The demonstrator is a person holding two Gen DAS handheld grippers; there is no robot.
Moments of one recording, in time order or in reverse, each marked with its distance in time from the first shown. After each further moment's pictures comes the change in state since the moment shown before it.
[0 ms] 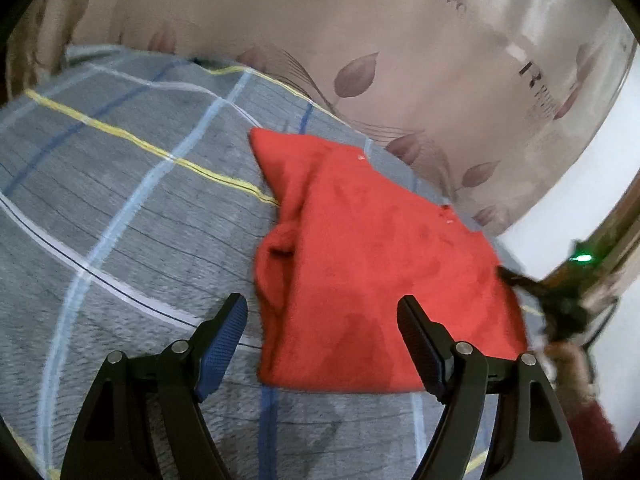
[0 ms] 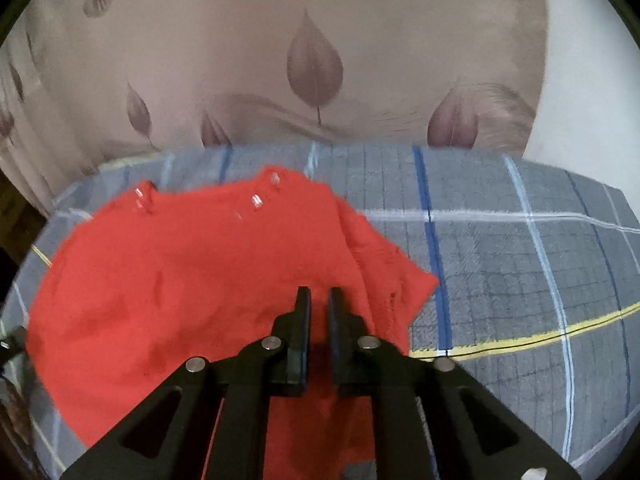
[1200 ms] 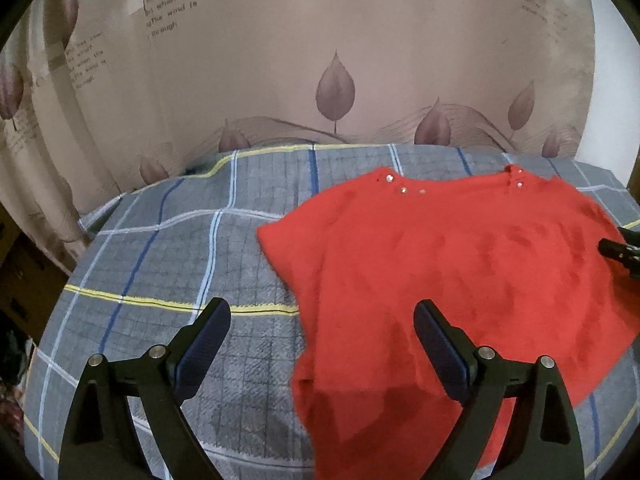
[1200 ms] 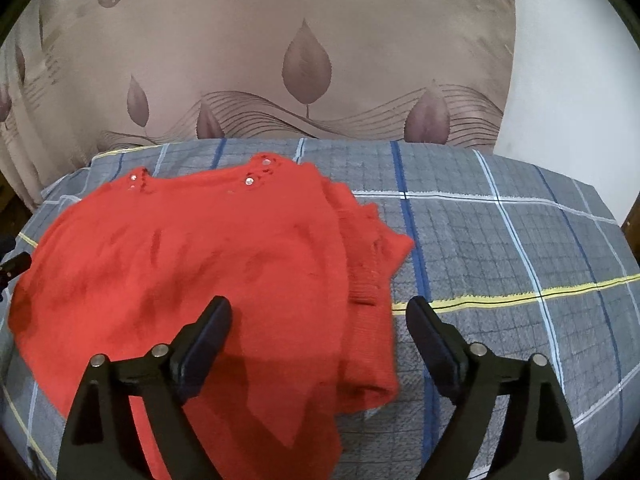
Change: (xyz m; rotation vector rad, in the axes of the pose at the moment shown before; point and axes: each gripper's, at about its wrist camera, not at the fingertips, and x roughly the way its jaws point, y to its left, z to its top) left arm 0.041 -0.060 0.048 0.449 -0.024 0.374; right arm 0.004 0.004 -0.029 -0.014 -0.004 -0.090
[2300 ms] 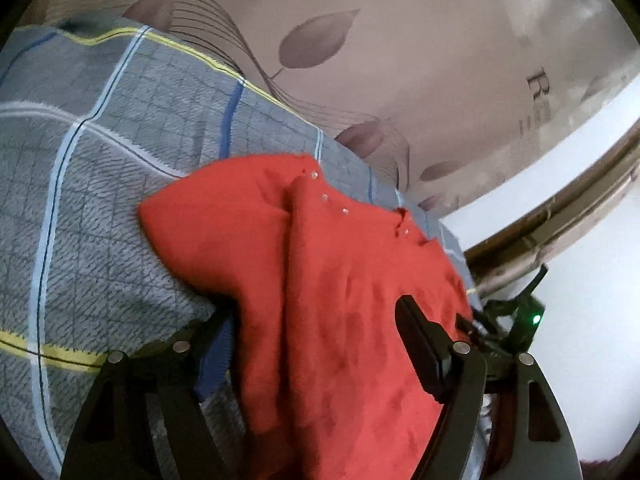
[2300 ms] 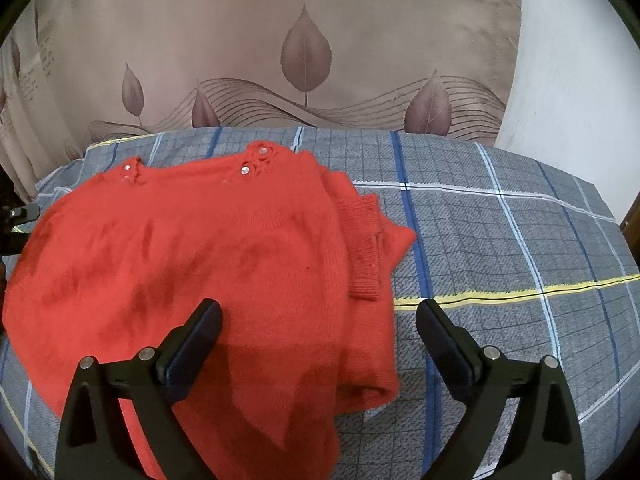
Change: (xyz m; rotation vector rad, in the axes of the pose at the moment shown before) left arm 0.099 0.067 0.022 -0.356 0.201 -0.806; right arm 0.007 0.002 0.000 -0.010 0.032 -0.015
